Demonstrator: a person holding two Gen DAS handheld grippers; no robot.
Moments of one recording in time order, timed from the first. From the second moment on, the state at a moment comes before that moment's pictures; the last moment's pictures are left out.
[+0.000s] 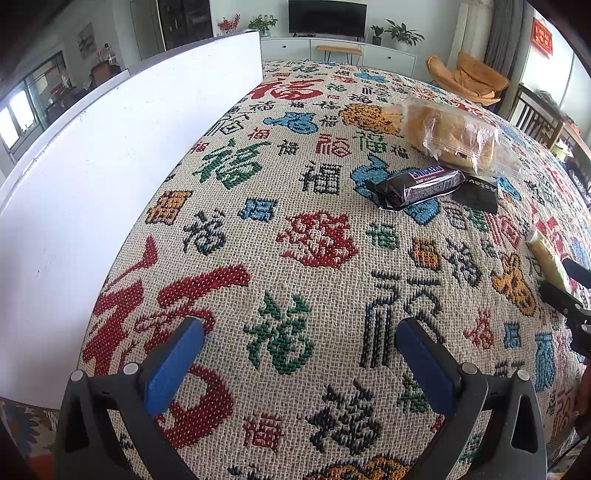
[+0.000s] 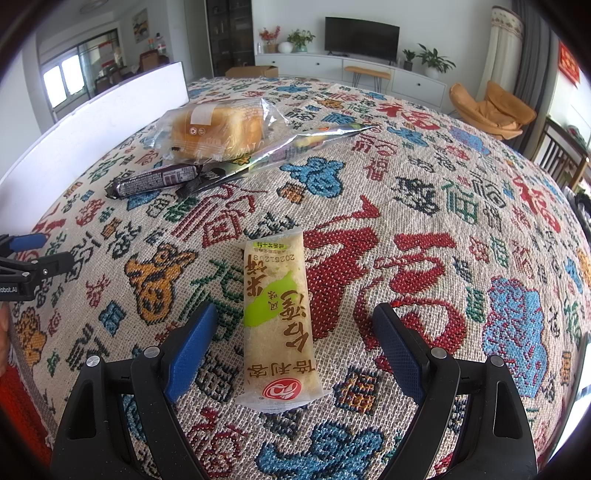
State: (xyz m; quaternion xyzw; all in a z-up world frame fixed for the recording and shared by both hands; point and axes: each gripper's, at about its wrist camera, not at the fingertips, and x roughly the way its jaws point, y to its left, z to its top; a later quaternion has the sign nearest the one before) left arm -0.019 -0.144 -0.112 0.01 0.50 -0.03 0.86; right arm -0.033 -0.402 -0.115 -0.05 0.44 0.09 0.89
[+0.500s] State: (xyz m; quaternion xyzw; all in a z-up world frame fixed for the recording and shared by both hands) left arm -0.025 -0.126 -0.090 -0.05 0.46 -0.06 0.88; right arm -0.033 -0.402 -0.116 -0.05 0.44 0.09 0.89
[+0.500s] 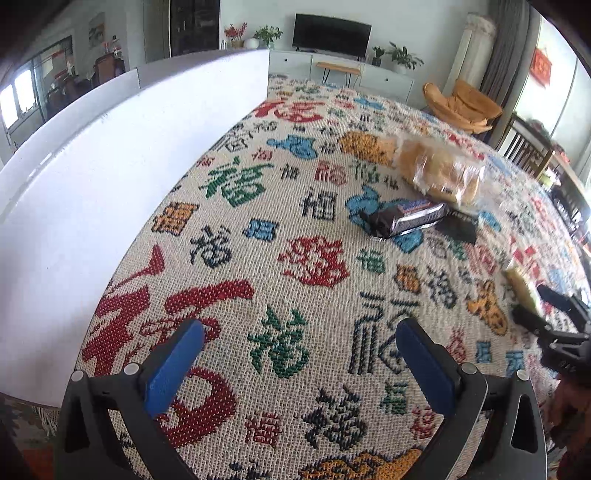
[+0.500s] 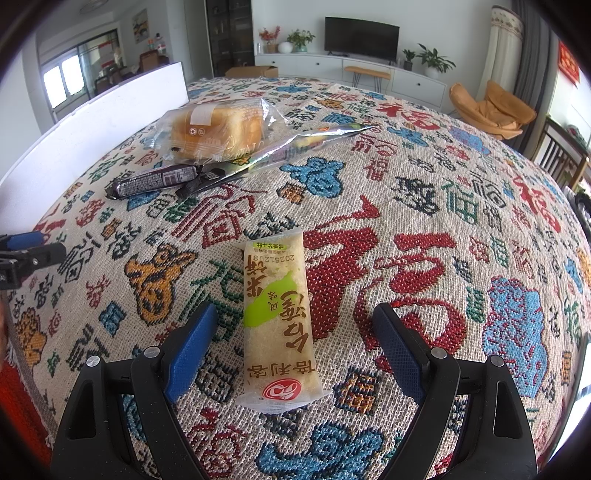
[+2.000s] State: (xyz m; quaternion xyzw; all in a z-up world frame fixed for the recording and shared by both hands) left arm 0.028 -0.205 -0.085 0.02 0.50 -0.21 0.84; right arm -0.033 -0.404 -0.116 -0.04 0.44 0.10 0.89
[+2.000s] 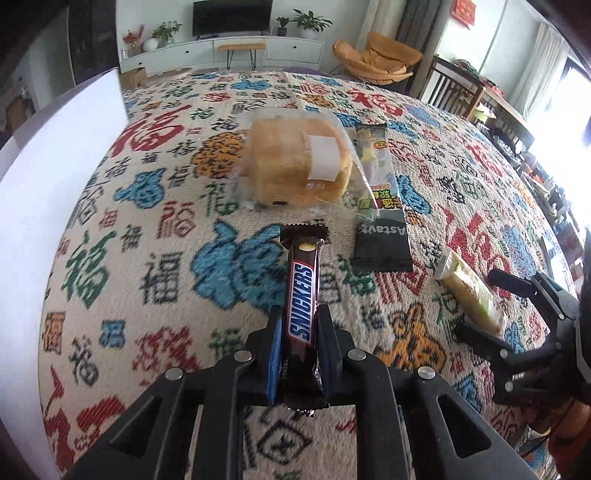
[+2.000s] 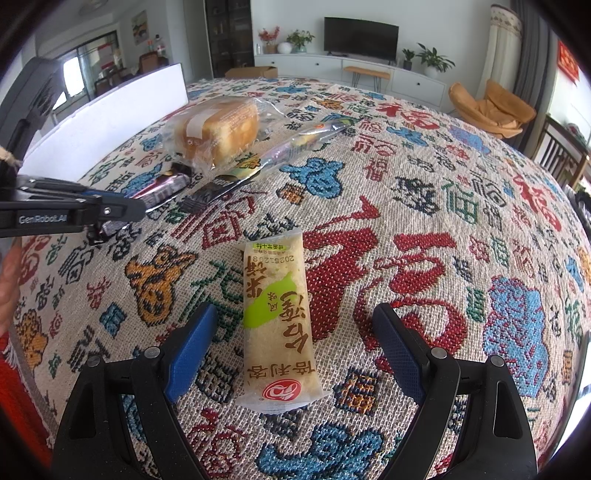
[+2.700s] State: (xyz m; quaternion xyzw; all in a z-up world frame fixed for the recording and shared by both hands) left arm -0.025 0.051 0.047 -0.12 0.39 -0.03 0.91; right arm 0.016 -0.285 0.003 -0.04 0.47 0.24 0.85
